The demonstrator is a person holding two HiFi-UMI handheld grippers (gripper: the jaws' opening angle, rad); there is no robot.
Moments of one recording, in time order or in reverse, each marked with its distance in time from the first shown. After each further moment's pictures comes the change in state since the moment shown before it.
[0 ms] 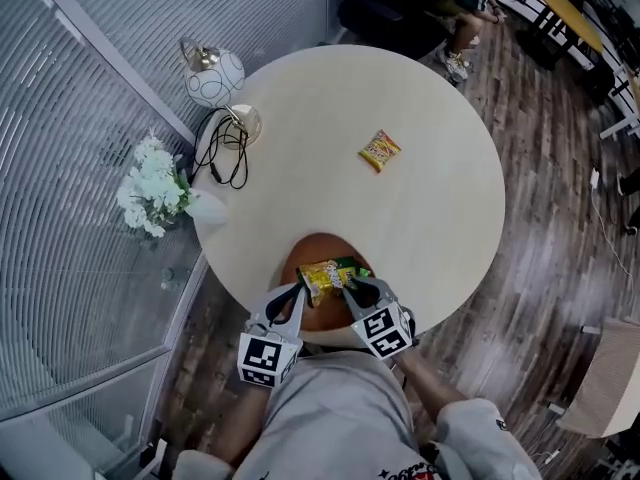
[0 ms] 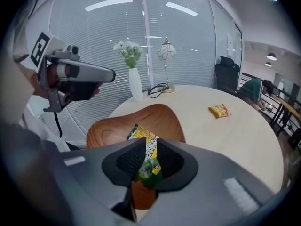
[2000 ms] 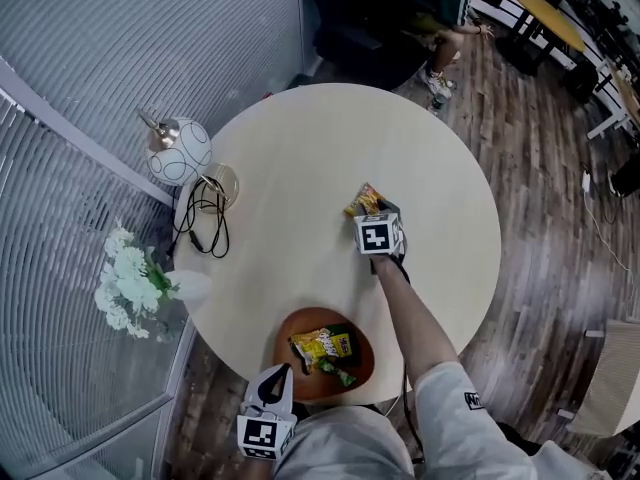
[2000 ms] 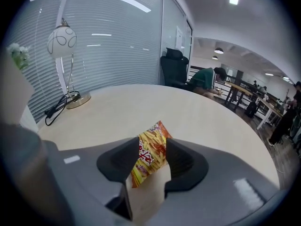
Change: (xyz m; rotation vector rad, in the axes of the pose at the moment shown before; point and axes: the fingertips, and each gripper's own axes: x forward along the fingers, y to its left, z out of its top) left arm 0.008 0.018 -0.028 -0.072 0.113 0.041; right arm 0.147 -0.352 0.101 0.323 -0.022 -0.491
